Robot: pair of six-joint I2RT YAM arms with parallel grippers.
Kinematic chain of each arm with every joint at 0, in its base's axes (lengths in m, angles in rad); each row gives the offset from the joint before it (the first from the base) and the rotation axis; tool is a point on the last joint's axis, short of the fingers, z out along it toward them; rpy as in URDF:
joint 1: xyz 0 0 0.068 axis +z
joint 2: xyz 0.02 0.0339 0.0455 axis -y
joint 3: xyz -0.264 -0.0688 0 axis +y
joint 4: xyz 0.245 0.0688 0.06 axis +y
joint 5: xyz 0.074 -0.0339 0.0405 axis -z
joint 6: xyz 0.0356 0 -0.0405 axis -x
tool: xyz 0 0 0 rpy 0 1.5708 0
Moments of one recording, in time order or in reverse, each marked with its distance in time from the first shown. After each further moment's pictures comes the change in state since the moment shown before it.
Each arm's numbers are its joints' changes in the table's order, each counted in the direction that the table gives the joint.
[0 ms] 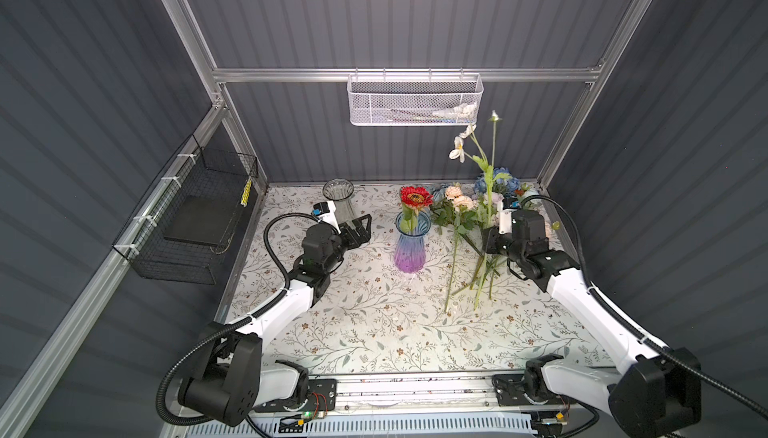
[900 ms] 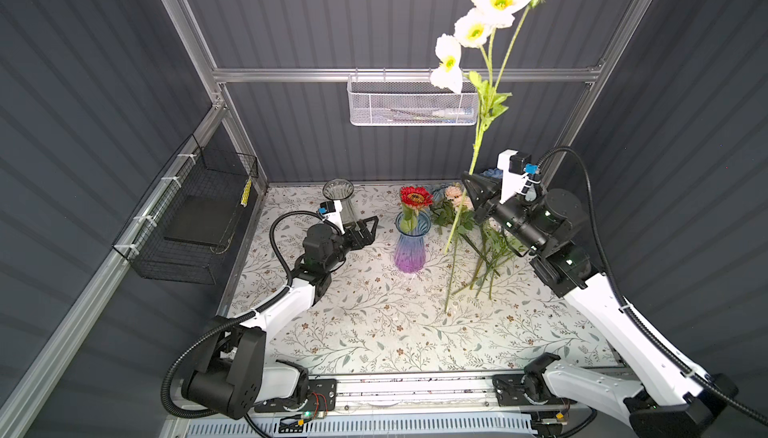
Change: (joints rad) left arm 0.002 -0.027 0.000 -0.056 0.141 -0.001; right arm 0.274 0.014 -0.306 -0.426 -0.199 0.159
